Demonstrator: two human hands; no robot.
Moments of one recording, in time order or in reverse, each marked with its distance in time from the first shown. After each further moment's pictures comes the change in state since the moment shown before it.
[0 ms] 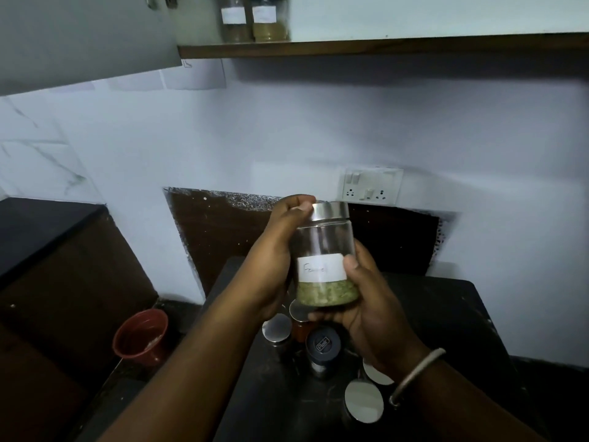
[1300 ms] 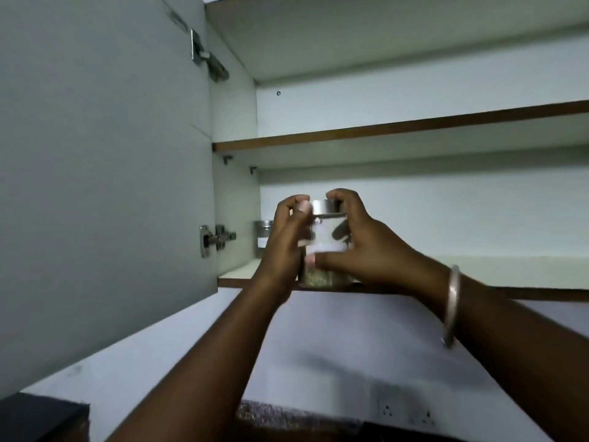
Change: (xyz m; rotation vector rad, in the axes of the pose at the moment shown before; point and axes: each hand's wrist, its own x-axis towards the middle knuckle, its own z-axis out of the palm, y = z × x) left_hand 0.215 0.242 0.019 0.176 0.037 0.649; right_hand 0.241 -0.290 0.104 -1.265 -0.037 -0.685
